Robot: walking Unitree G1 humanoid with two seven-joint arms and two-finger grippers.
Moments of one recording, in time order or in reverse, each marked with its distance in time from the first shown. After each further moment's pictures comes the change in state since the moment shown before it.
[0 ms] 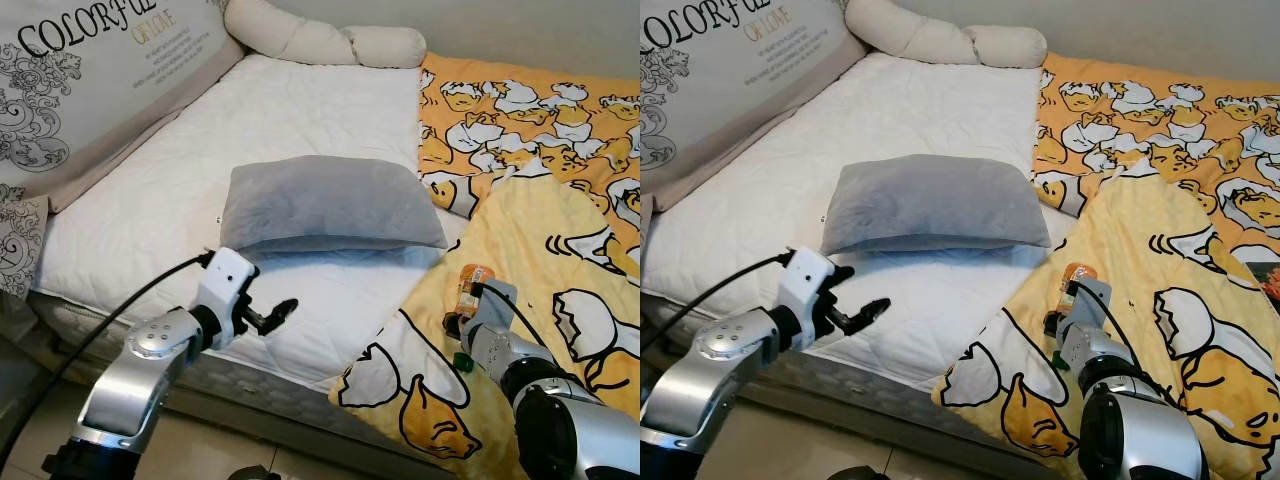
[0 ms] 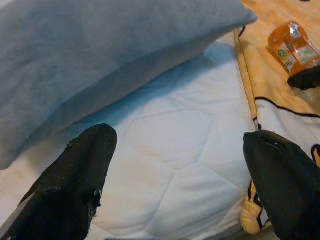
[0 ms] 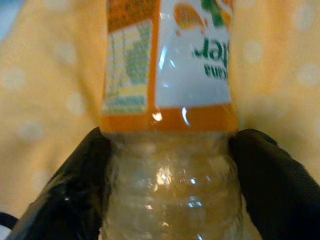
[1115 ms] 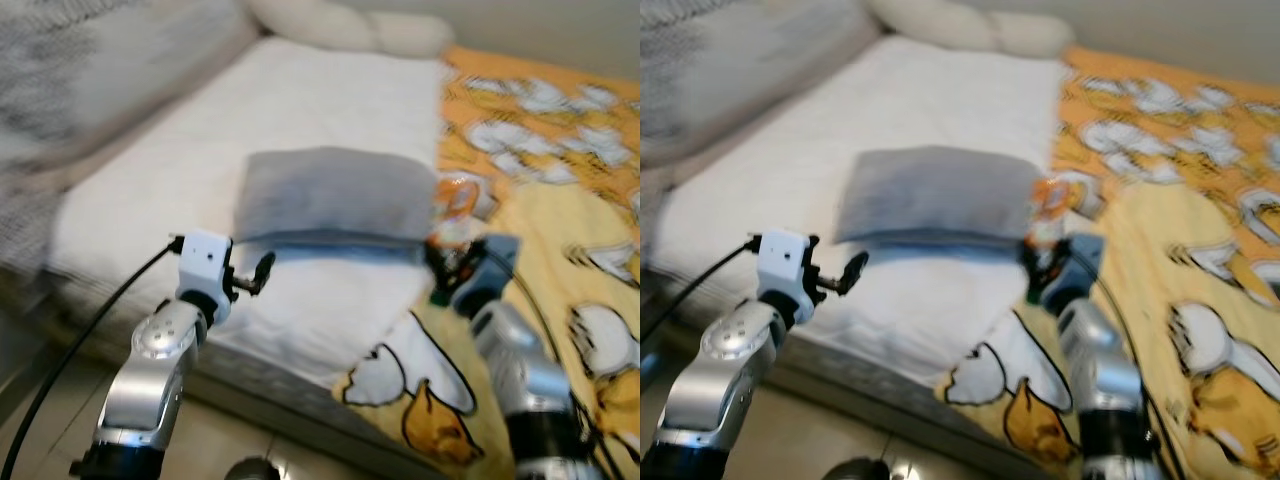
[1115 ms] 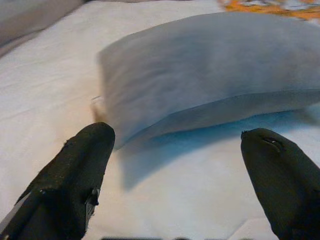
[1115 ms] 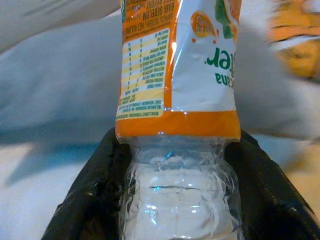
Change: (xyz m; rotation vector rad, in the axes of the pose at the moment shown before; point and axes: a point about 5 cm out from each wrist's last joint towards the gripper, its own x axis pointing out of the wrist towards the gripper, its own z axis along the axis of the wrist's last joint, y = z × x) left arm 0.005 0.013 0.007 -0.098 -0.157 0.379; right arm -0.068 0.039 0.031 -0.071 -0.526 0.563
